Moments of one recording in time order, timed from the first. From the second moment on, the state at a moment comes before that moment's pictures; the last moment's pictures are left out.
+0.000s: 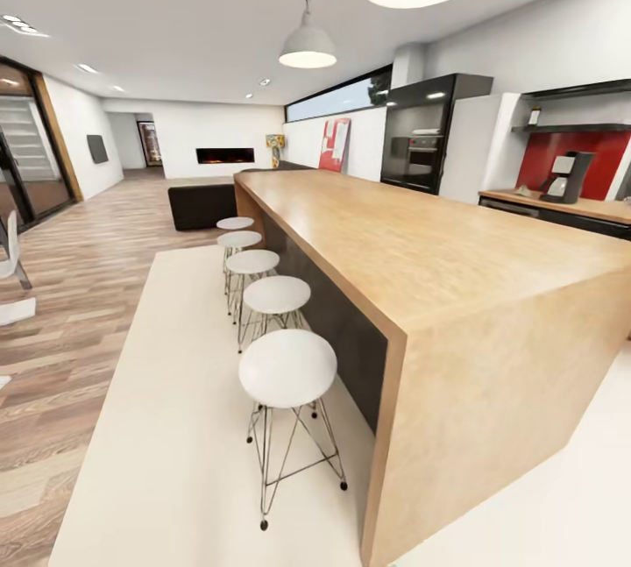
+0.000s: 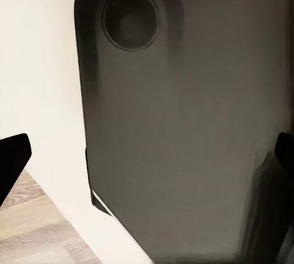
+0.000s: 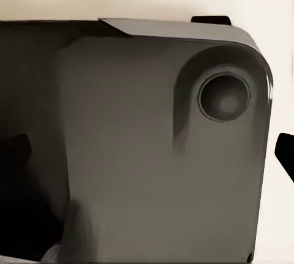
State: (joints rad) left arm 0.00 -0.01 0.00 -0.02 0.00 0.00 0.00; right arm -0.02 0.06 -0.01 -0.08 0.00 -0.02 0.01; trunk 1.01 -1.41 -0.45
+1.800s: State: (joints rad) left arm 0.00 -0.01 0.00 -0.01 0.00 0.01 0.00; right arm -0.02 0.06 -0.07 -0.08 0.00 -0.02 0.01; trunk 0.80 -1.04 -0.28
